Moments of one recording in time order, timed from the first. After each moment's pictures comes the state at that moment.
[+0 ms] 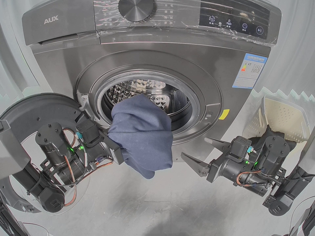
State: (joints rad) left arm -0.49 1.86 -0.43 -1.55 -0.23 0.01; right arm 0.67 1.89 -0.36 -1.54 0.07 0.13
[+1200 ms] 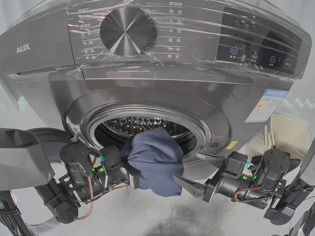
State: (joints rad) left arm -0.60 2.00 -0.37 -1.55 -0.20 0.00; right arm 0.78 1.87 -0.28 -1.54 0.07 0.13
